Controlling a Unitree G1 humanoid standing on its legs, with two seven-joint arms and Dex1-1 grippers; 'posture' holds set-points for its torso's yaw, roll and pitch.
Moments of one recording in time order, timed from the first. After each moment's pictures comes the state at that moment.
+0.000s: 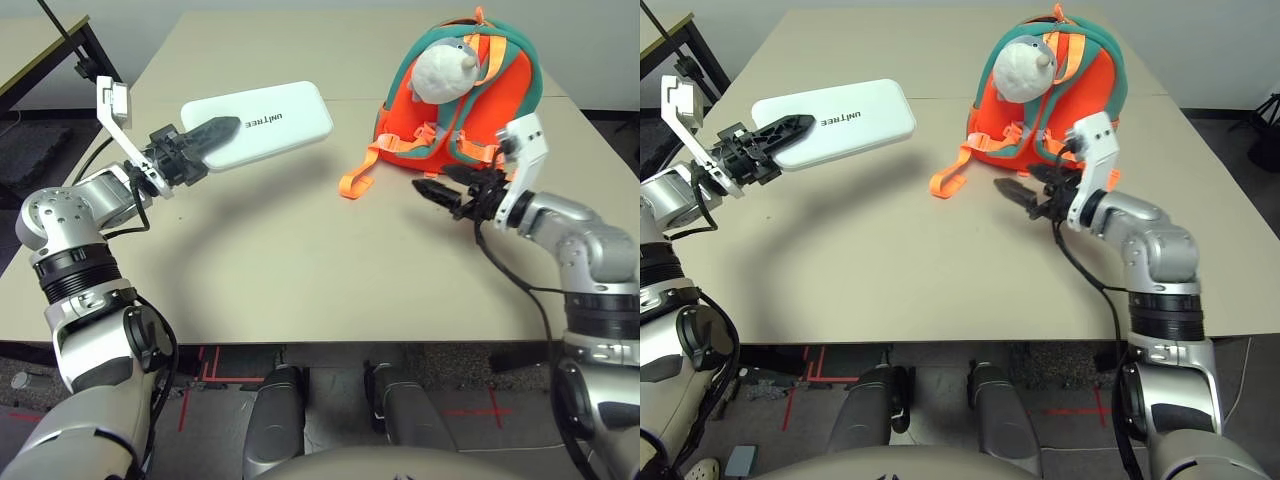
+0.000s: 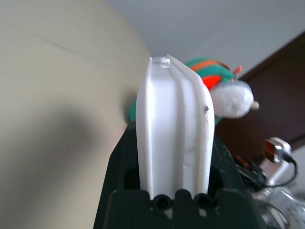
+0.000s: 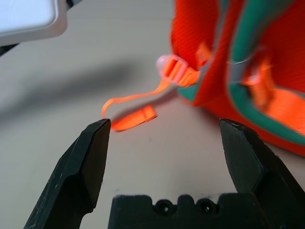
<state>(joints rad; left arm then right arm) -0.81 0.52 0.59 0.37 -0.87 1.12 -0.54 -0.56 -0.51 -0.29 0.01 0.48 0.85 0.65</state>
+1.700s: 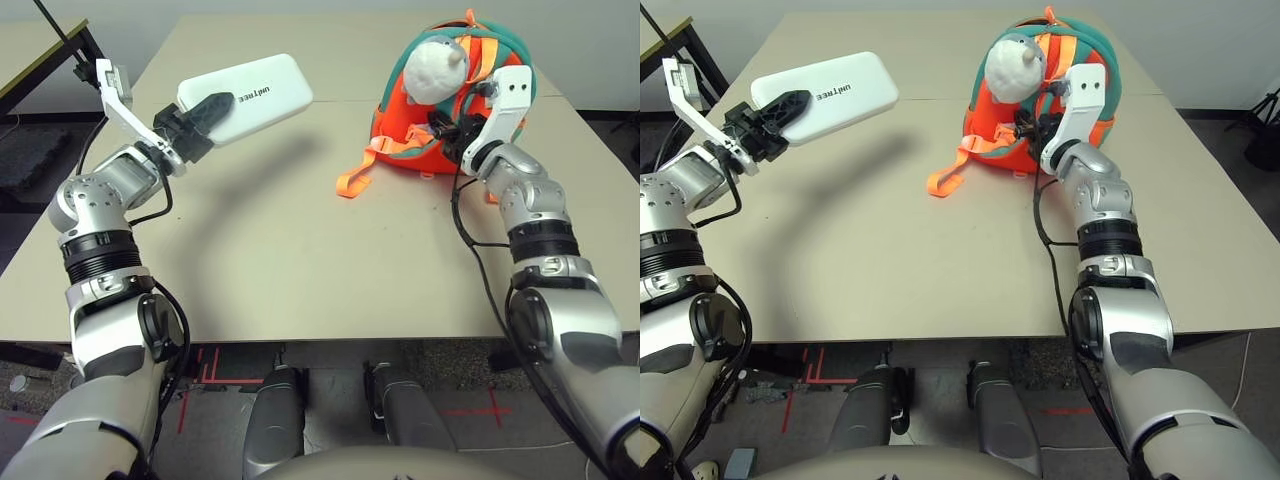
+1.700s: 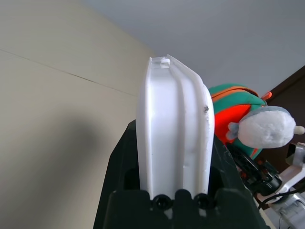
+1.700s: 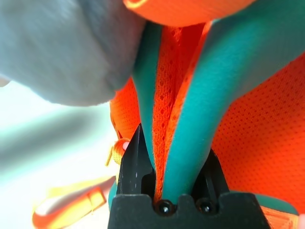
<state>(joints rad) -0.85 0.48 0.51 0.44 -0.83 0.92 -0.48 -0.83 -0.35 -0.20 0.48 0.29 0.40 0.48</state>
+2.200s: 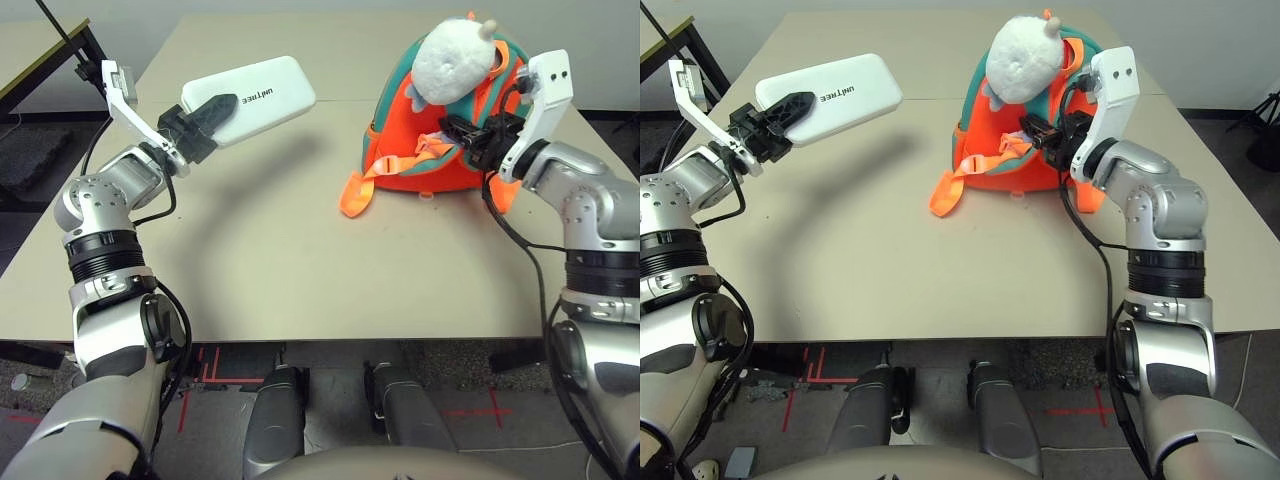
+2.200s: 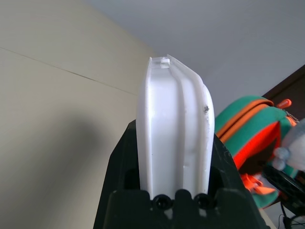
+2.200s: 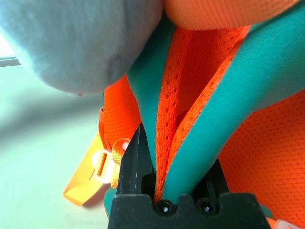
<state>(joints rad) -0.85 0.48 0.49 0.45 -0.83 0.90 -0.49 -0.69 -0.51 -0.21 -0.08 0.49 0.90 0.54</state>
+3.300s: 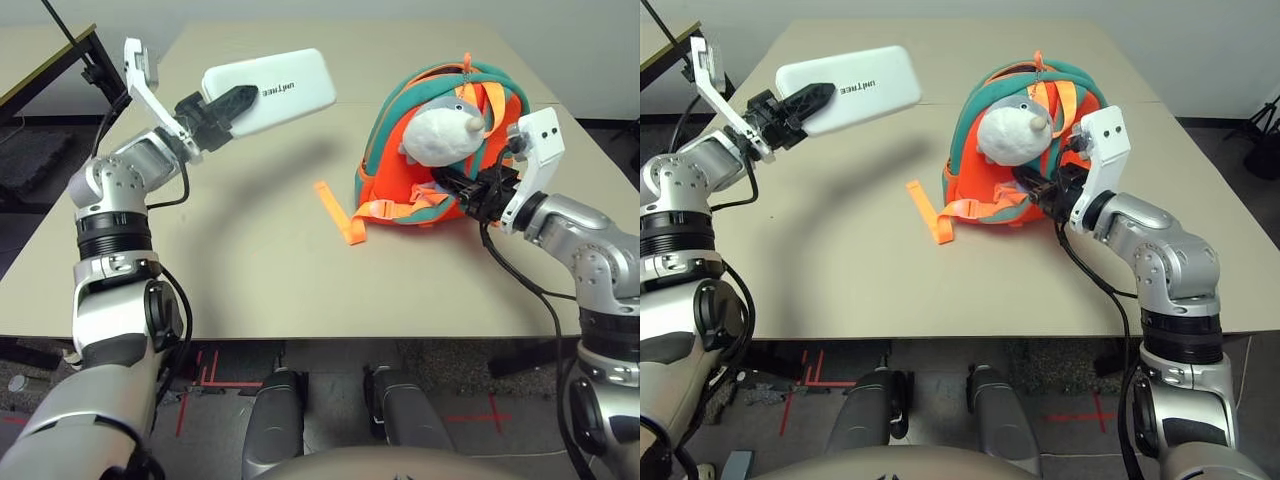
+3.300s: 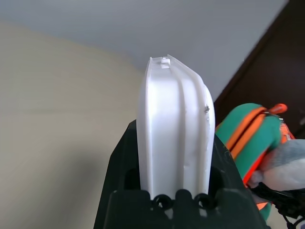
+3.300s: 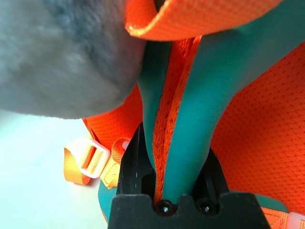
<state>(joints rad) -1.01 0.52 0.30 0.57 -0.68 0.73 -0.79 -0.44 -0.50 -0.17 -0.19 0.53 0.80 0.50</state>
